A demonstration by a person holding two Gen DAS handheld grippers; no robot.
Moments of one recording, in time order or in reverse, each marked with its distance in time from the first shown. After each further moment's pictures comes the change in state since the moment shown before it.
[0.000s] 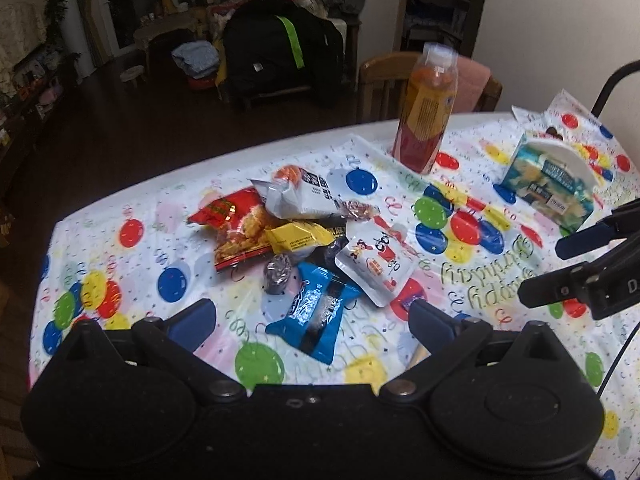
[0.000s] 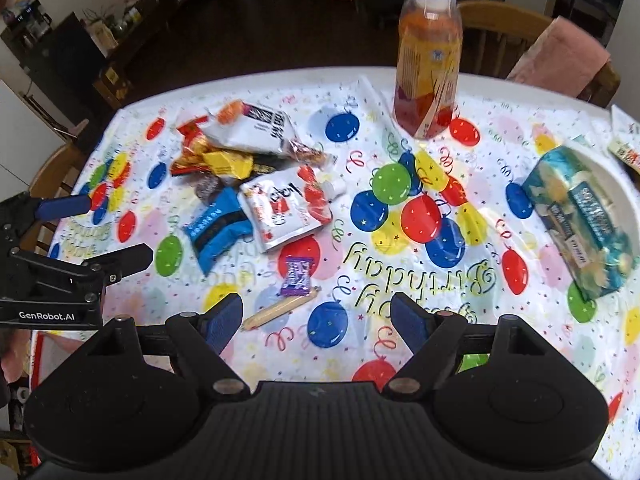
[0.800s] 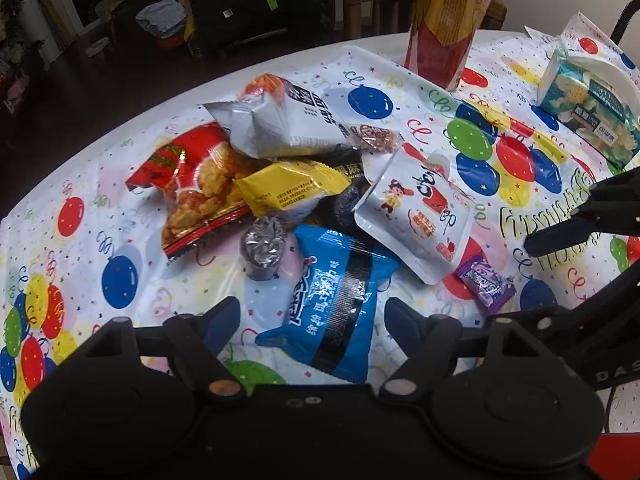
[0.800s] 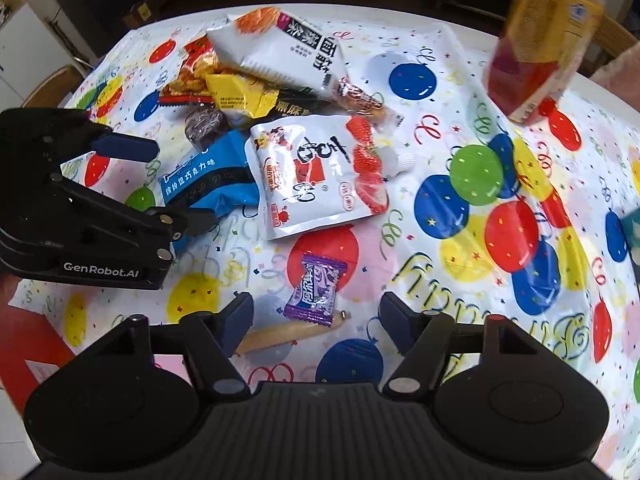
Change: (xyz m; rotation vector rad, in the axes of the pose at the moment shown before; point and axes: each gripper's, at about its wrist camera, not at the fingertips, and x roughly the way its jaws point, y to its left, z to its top) left arm 0.107 0.005 -0.004 0.102 0.165 -0.016; right arm 0.110 0.026 0.004 -0.197 0.085 0.017
